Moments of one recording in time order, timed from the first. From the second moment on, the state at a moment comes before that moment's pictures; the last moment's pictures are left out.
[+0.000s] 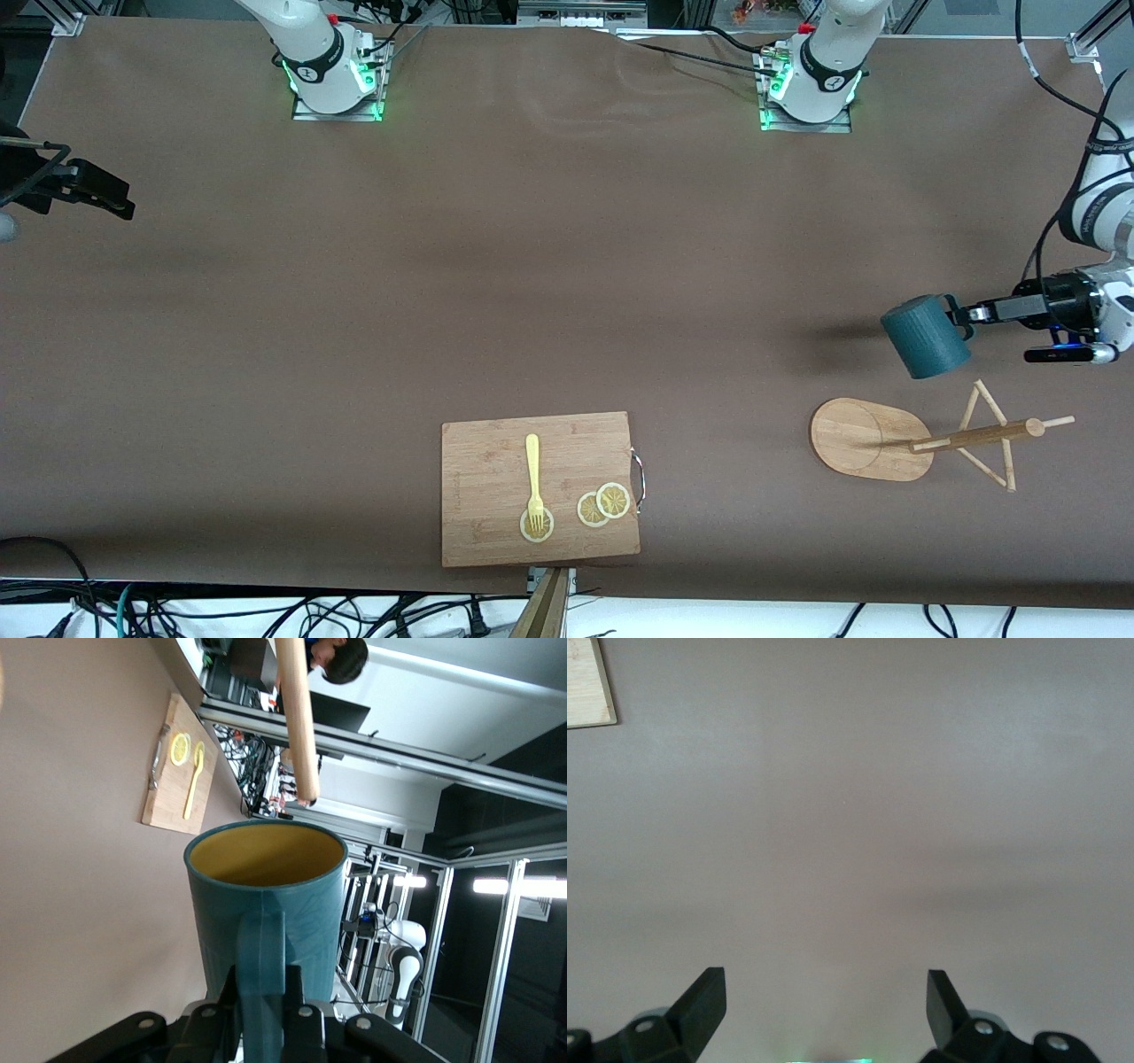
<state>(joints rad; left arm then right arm) 0.80 0.63 -0.29 -1.73 -1.16 1.44 0.53 0.06 0.07 -0.08 -1.48 -0.06 1.47 0.02</state>
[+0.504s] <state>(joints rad) 0.80 0.72 -0.27 -1.57 -1.12 1.42 0.36 0.06 0.07 -0.08 -1.48 -0.06 1.47 0.02</state>
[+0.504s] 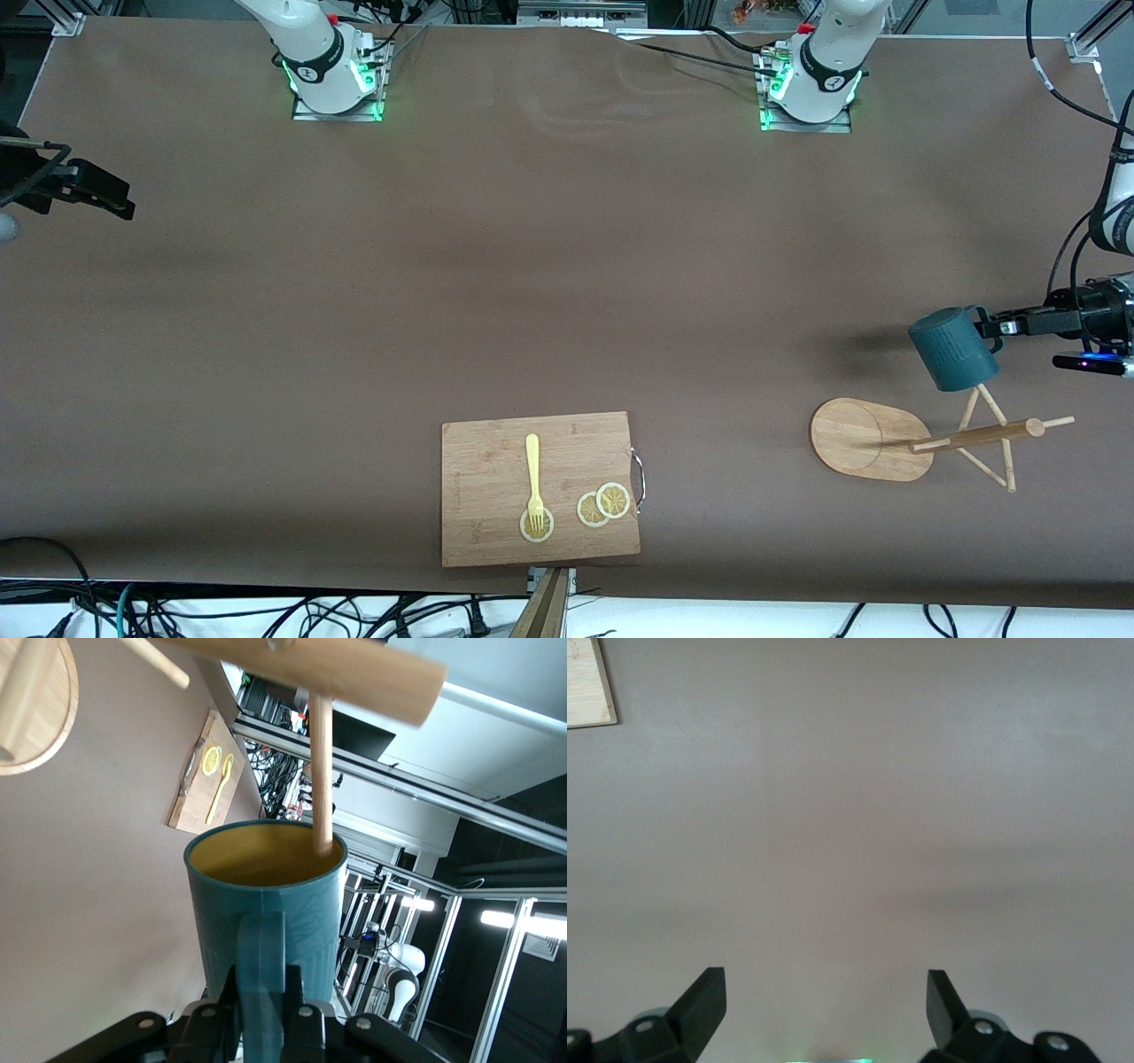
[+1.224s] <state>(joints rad) 0.79 0.85 -0.28 -1.40 -1.14 1.42 0.18 0.06 0.07 -0.08 -1.48 -0.06 1.48 0.02</state>
